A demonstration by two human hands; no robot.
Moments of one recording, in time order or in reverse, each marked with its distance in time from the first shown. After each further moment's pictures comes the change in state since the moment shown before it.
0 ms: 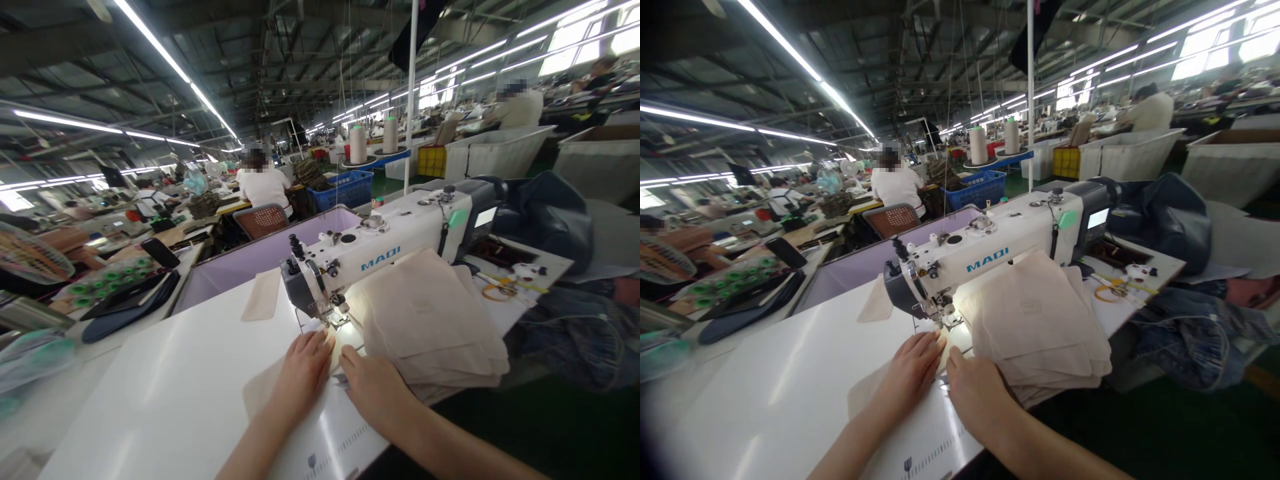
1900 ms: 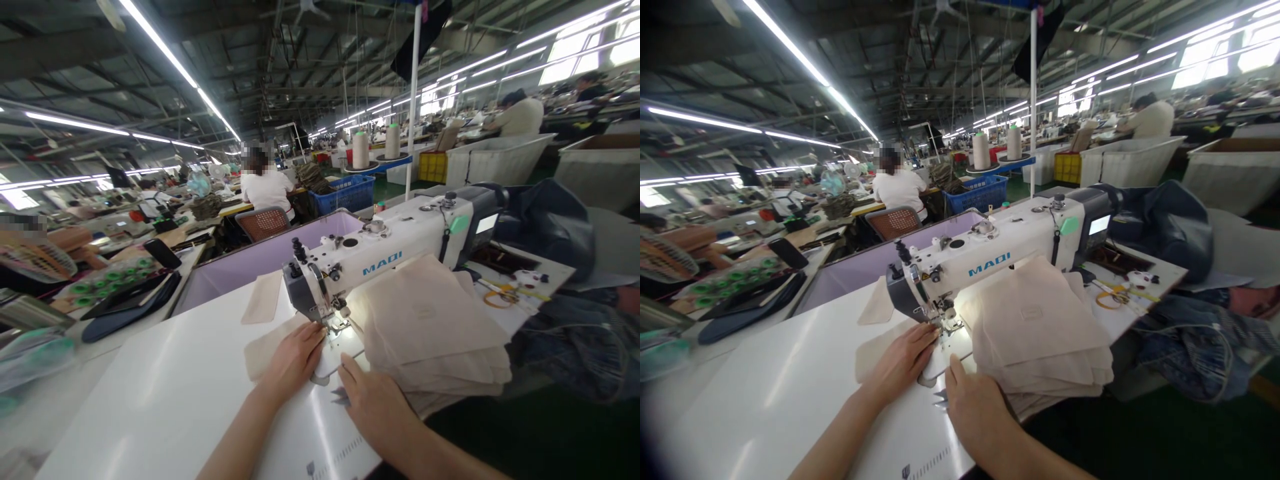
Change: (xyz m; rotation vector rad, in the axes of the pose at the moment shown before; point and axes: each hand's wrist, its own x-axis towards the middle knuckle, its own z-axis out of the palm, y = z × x) left_hand 0.020 -0.032 -0.009 -0.050 0.035 0.065; right_hand -0.009 -0.006 0.025 -0.083 0.080 -0.018
